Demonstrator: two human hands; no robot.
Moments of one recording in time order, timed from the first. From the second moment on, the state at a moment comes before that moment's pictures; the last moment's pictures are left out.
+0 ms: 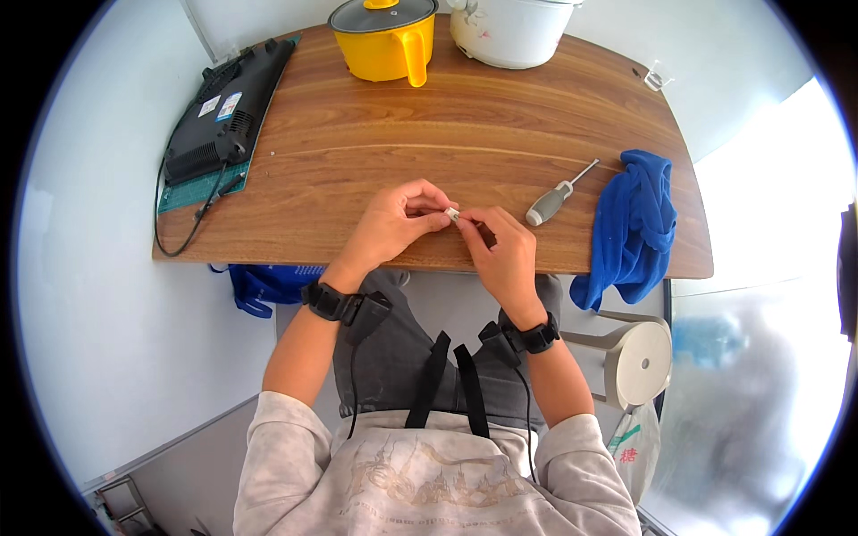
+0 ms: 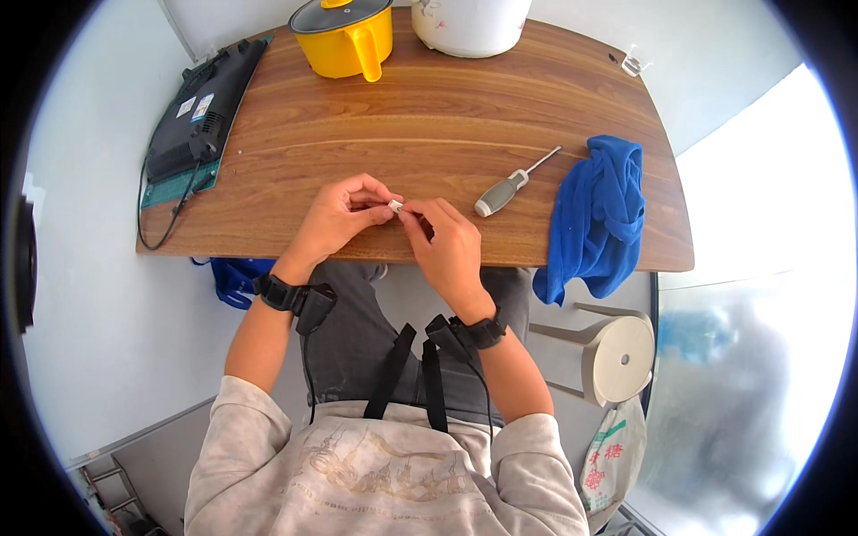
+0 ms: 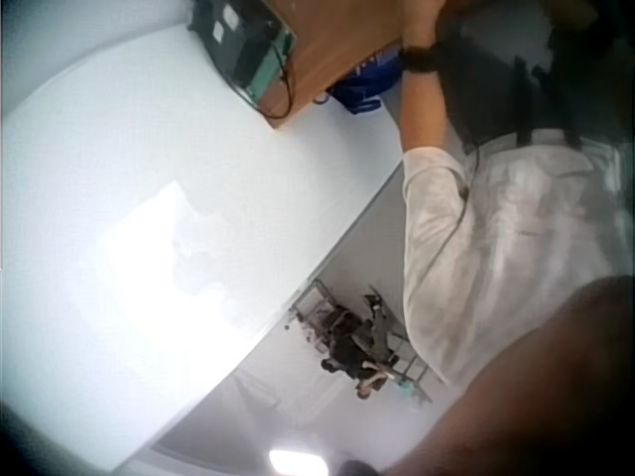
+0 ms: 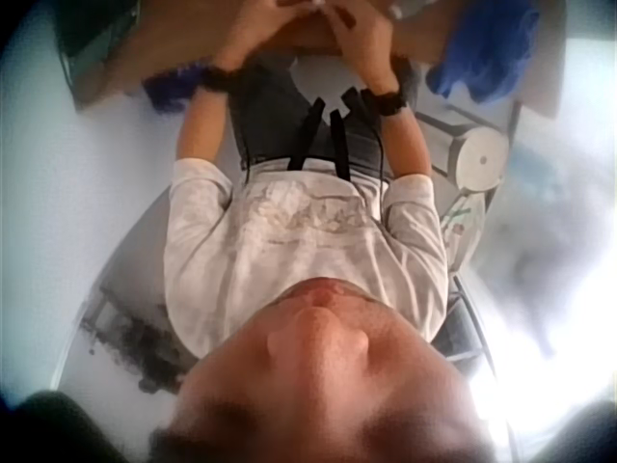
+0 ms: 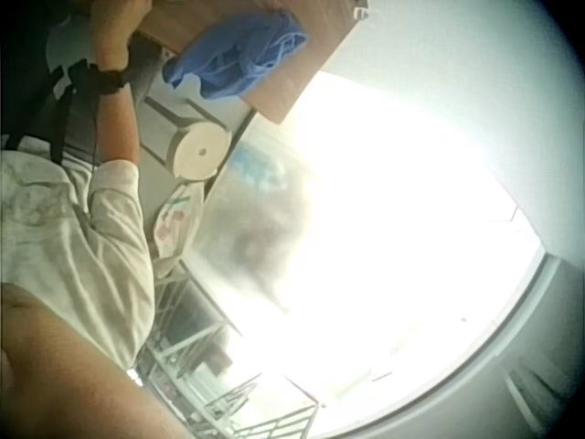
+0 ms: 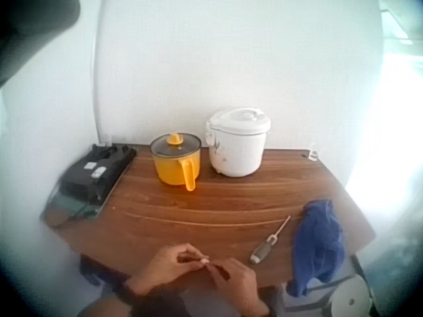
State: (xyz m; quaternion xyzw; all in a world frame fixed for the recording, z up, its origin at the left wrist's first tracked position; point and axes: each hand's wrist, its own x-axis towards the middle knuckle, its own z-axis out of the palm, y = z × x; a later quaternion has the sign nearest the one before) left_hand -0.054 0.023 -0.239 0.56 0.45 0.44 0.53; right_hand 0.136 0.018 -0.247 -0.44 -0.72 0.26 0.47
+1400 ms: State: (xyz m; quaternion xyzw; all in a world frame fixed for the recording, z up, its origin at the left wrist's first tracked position) left_hand -0.117 -0.040 -0.229 0.61 0.48 0.42 0.47; right_hand 0.069 -0.042 -0.230 -0.45 -0.71 0.33 0.42
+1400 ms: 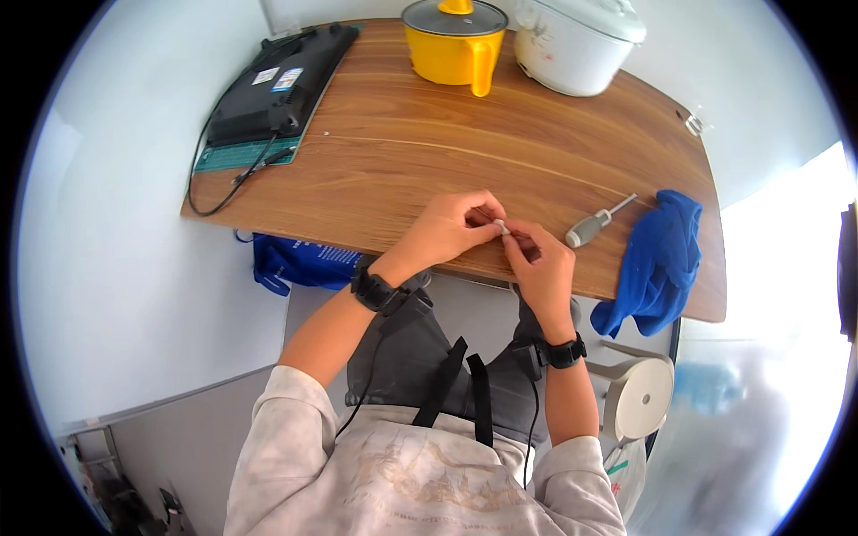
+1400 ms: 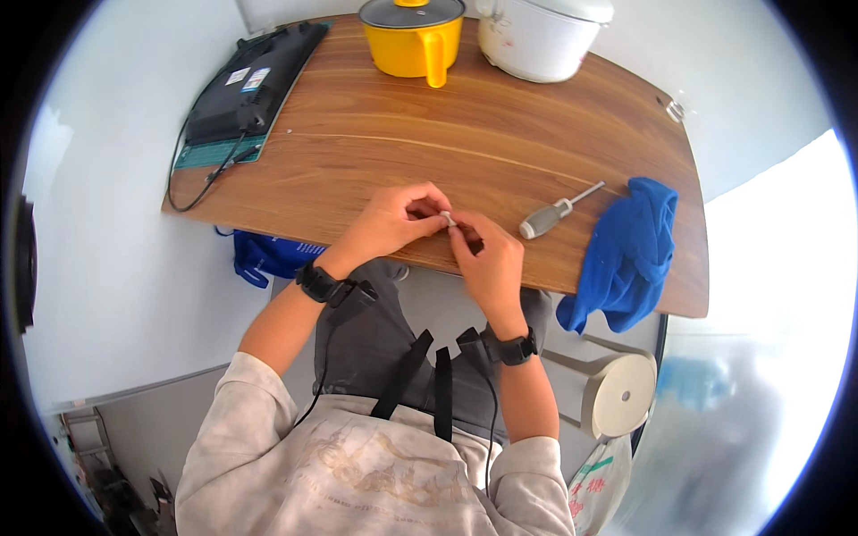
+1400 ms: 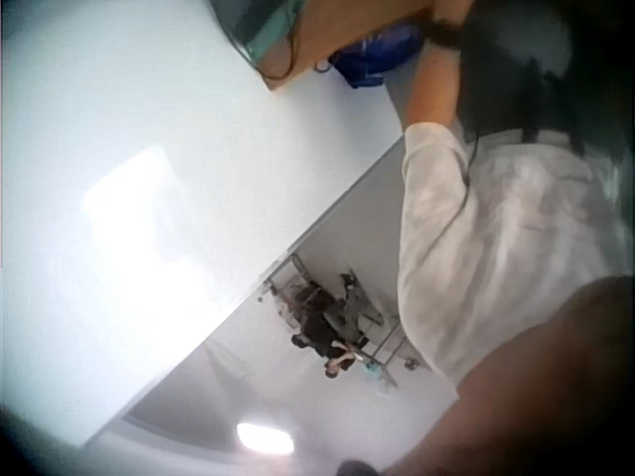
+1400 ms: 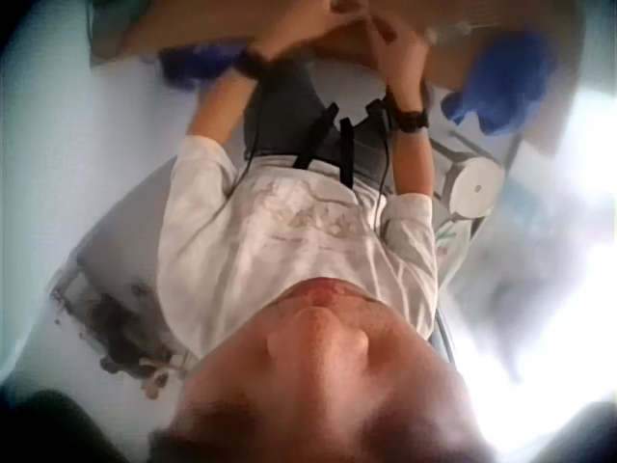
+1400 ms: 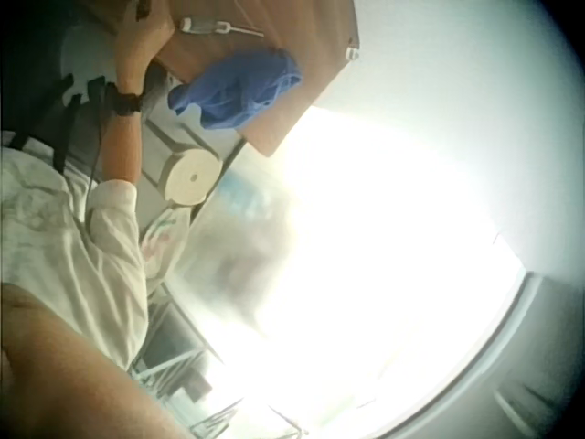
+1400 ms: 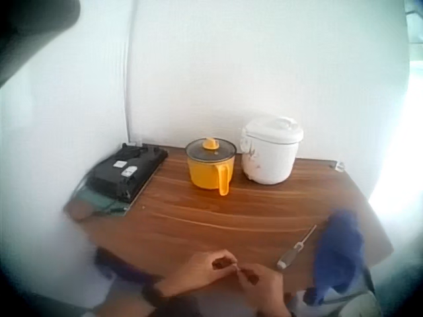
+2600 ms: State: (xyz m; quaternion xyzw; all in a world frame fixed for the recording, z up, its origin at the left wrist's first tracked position) left_hand -0.350 -0.039 -0.200 0.61 0.75 0.27 0.03; right_hand 0.069 -0.073 -0.201 -0.47 -0.71 0.33 0.41
